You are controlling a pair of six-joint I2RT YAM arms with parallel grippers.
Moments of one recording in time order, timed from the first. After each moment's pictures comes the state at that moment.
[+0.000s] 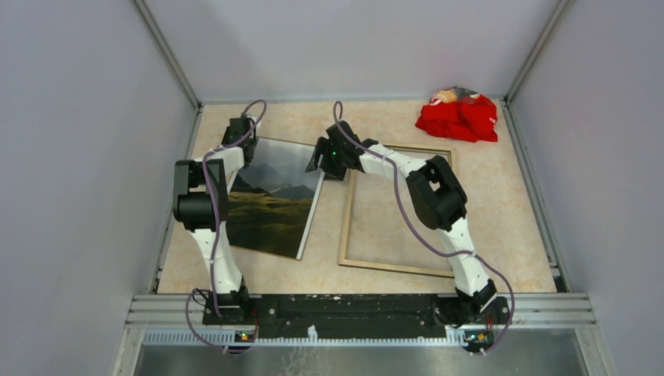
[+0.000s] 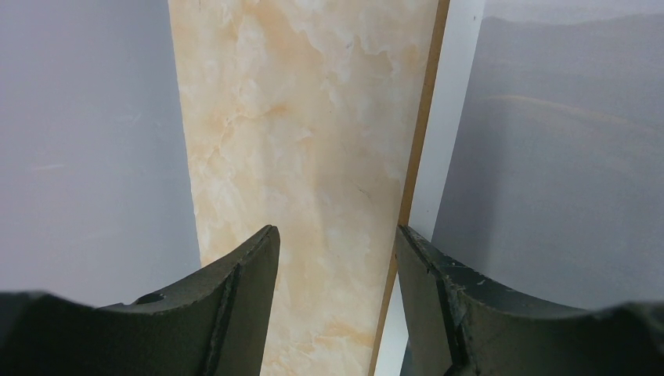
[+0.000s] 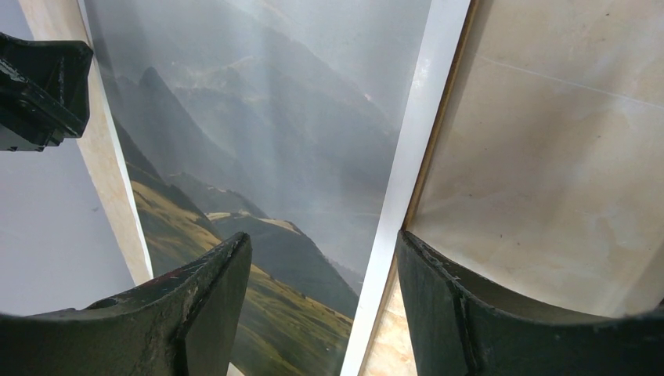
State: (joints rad) left arm 0.02 2.02 1.30 -0.02 -0.41 0.43; right arm 0.70 2.29 1.79 -0.31 -0.17 0.93
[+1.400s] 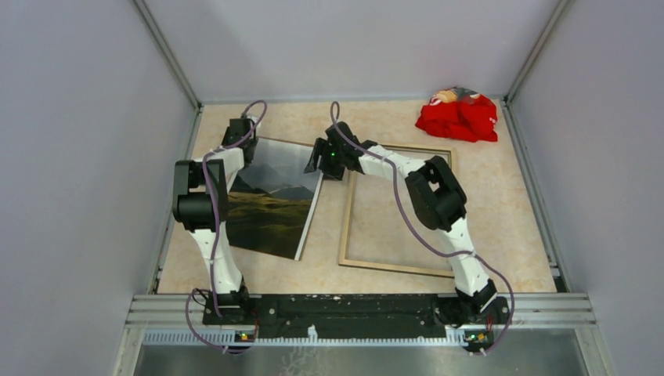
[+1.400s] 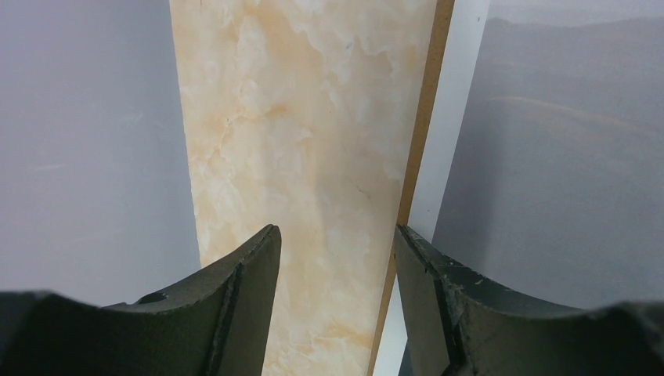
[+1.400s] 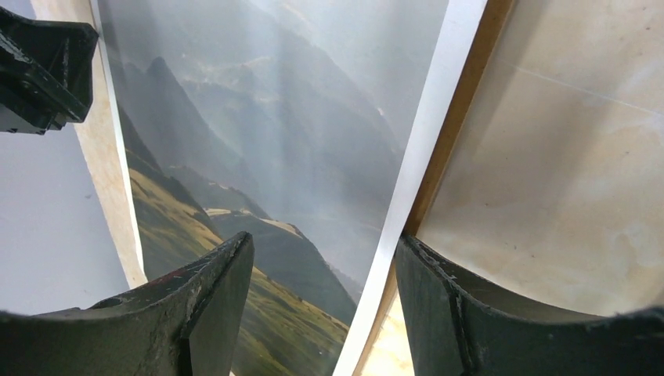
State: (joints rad) left arm 0.02 2.02 1.28 0.00 -0.41 0.43; right arm 0.70 2.29 1.78 -0.28 -0.18 0.89
